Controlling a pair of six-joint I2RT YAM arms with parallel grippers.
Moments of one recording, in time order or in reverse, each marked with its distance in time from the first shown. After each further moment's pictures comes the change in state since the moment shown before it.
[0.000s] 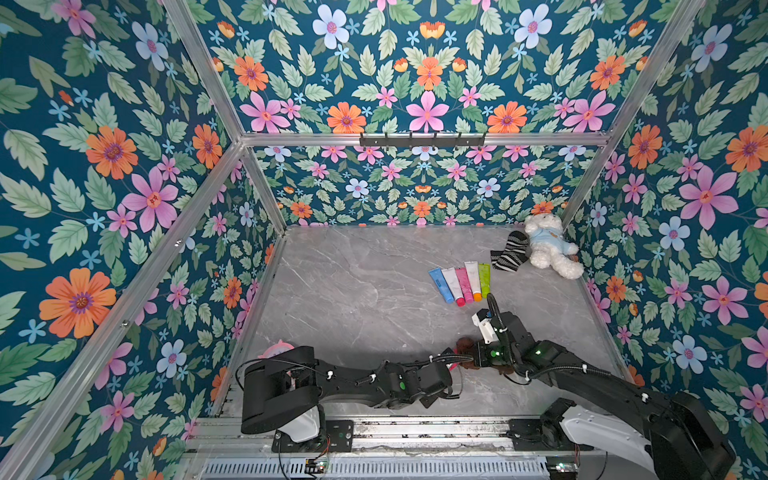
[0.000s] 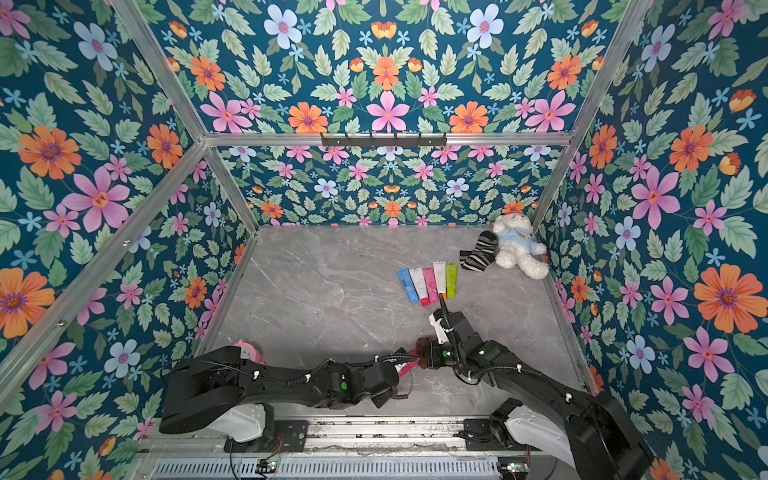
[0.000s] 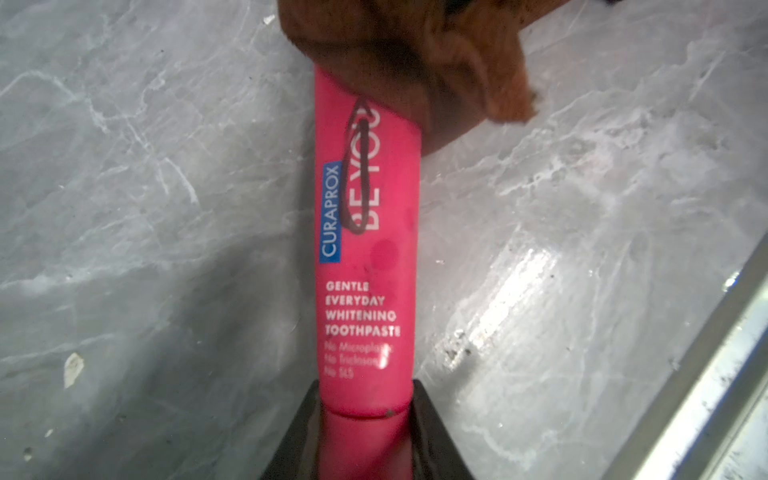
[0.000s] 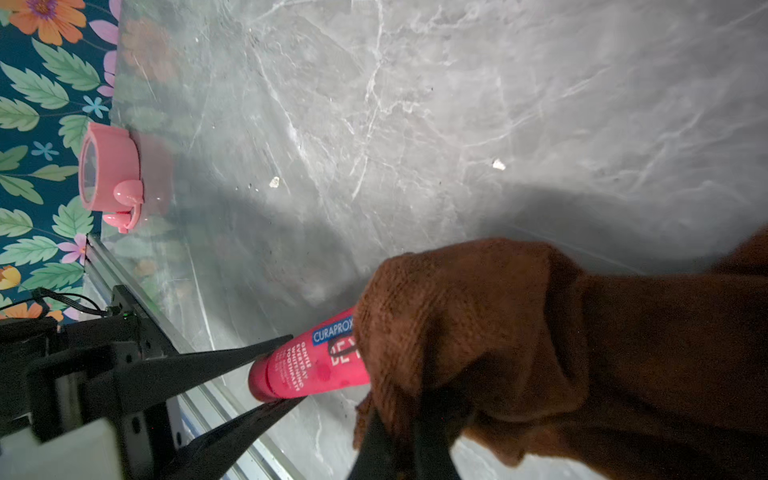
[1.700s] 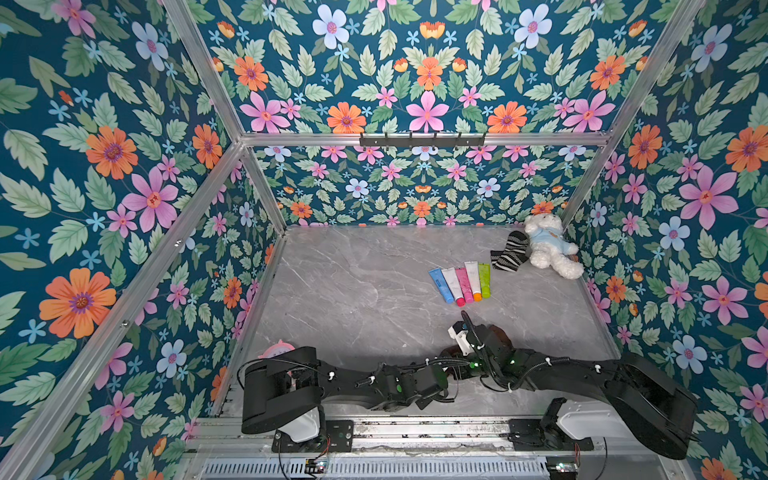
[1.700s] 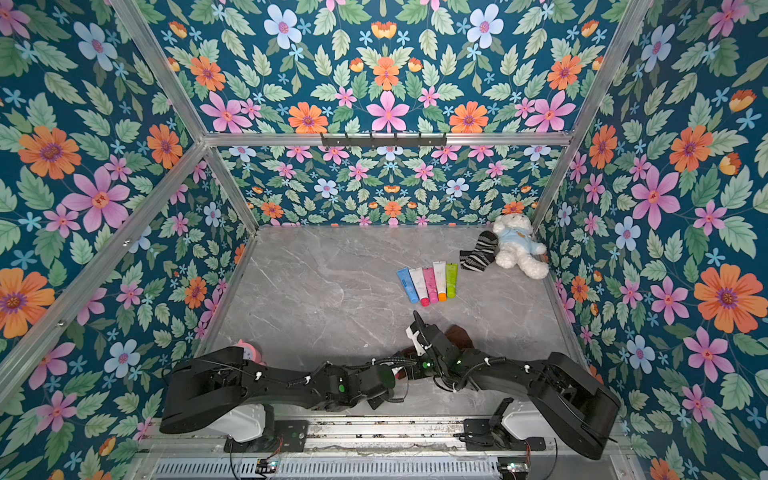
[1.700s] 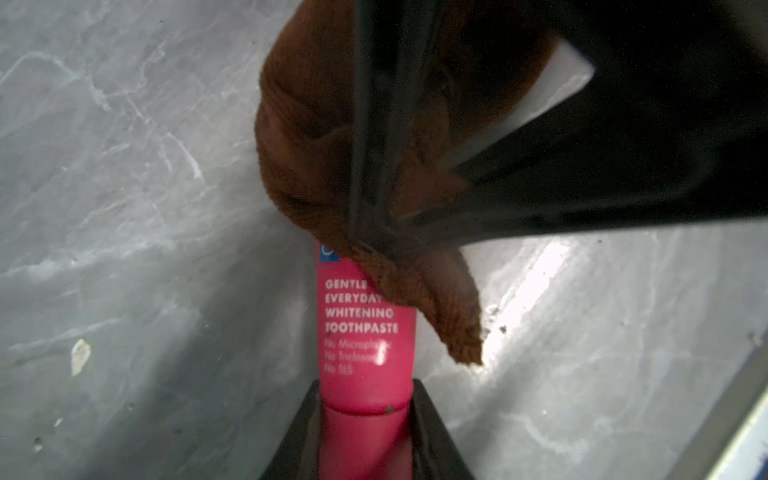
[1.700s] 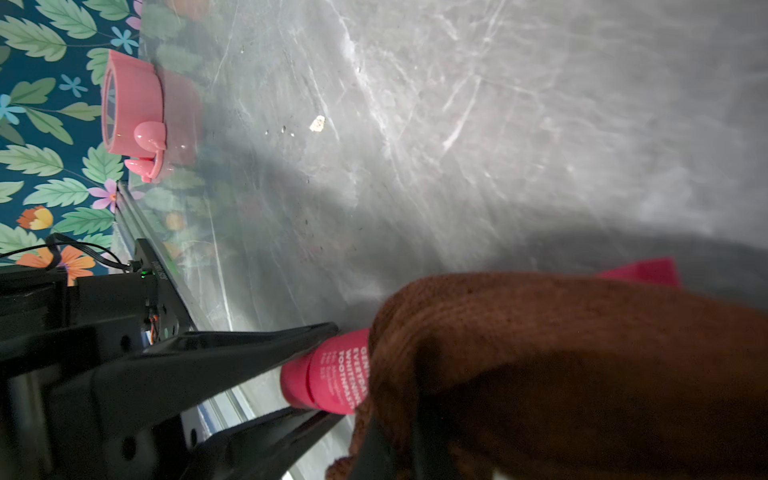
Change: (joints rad) left arm 0.002 -0.010 -0.058 0.029 -0.028 0.042; right arm 0.200 0.250 -0.058 0.374 -0.006 0.141
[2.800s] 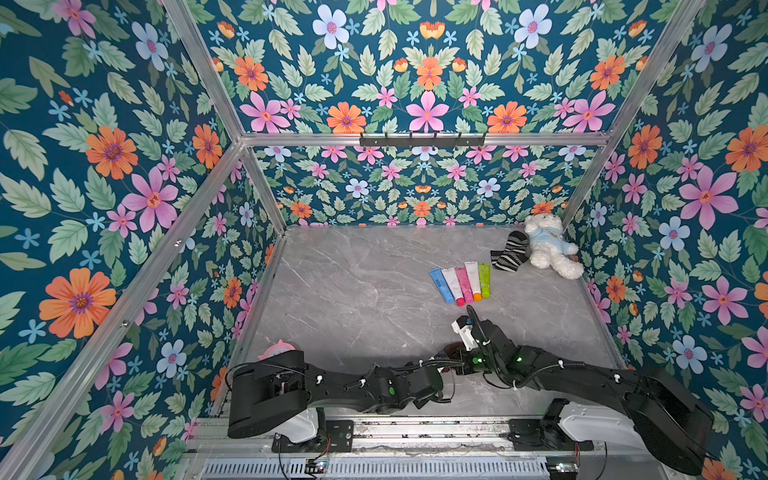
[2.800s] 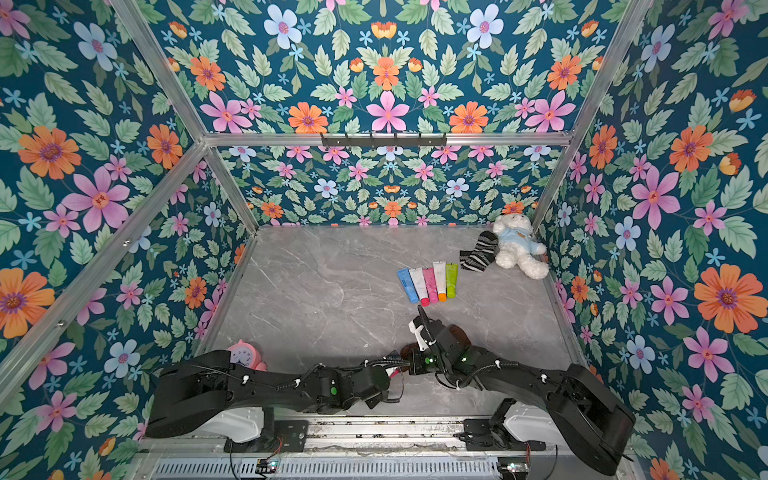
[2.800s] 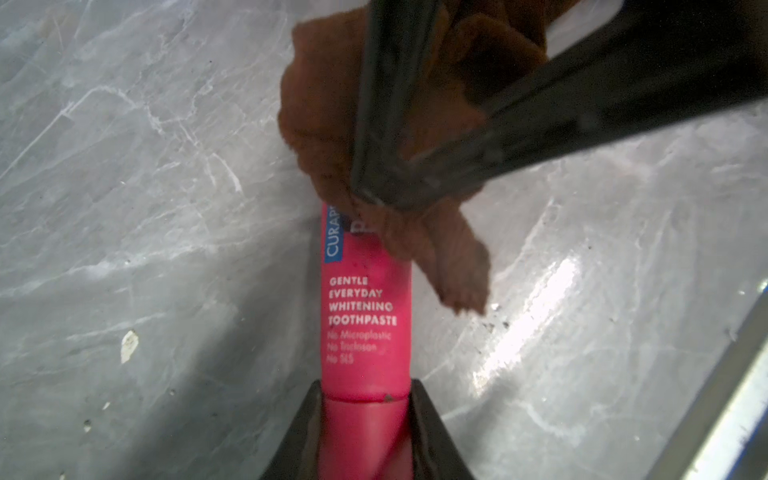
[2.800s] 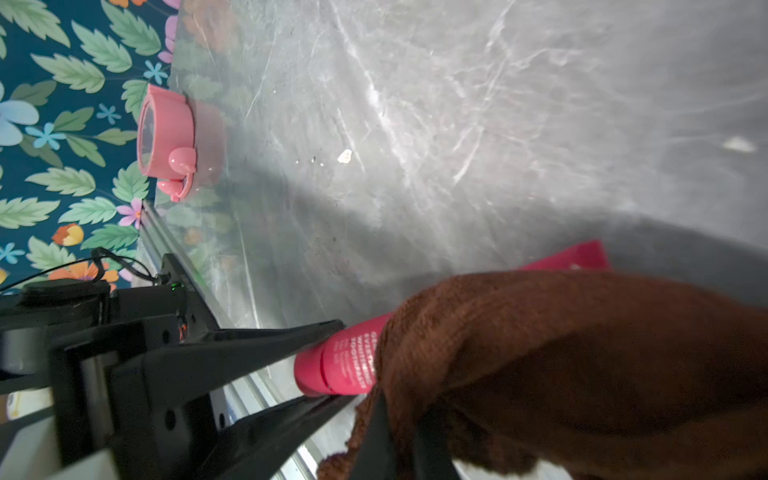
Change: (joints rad) left arm -0.014 -0.063 -0.044 0.042 -0.040 0.008; right arm -0.023 -0.105 0.040 -0.110 -0.009 -0.003
